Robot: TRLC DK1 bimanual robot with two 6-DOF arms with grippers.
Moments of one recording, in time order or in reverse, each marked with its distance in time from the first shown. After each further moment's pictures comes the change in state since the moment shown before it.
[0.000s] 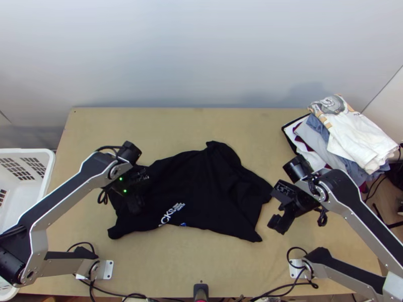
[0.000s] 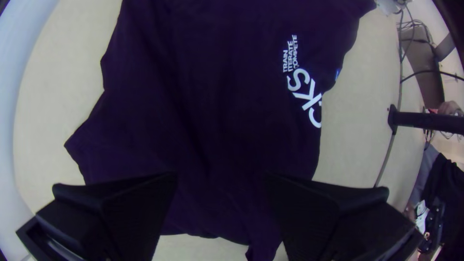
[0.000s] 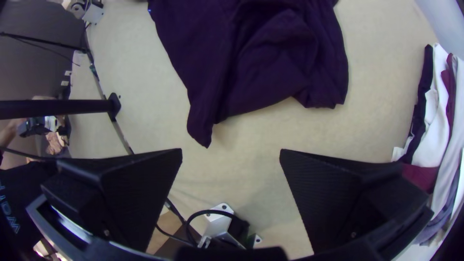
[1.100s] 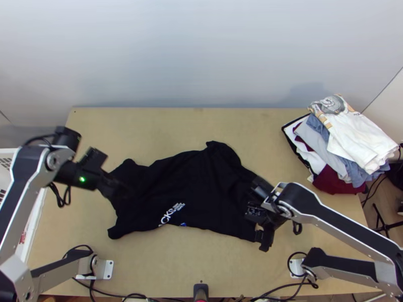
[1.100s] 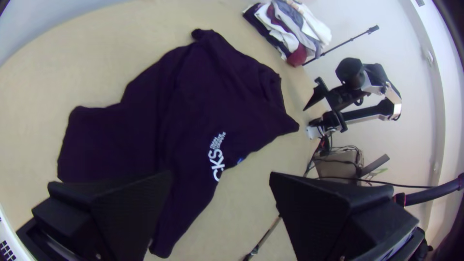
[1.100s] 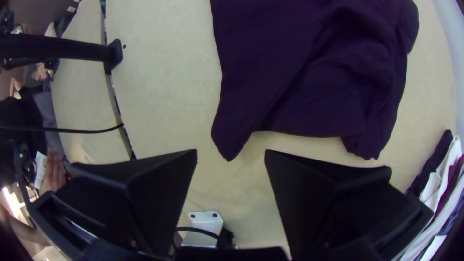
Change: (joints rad) left arm 0.391 -0.190 0.220 -0.346 0.595 -0.182; right arm 0.365 0.109 -0.082 0.126 0.084 -0.016
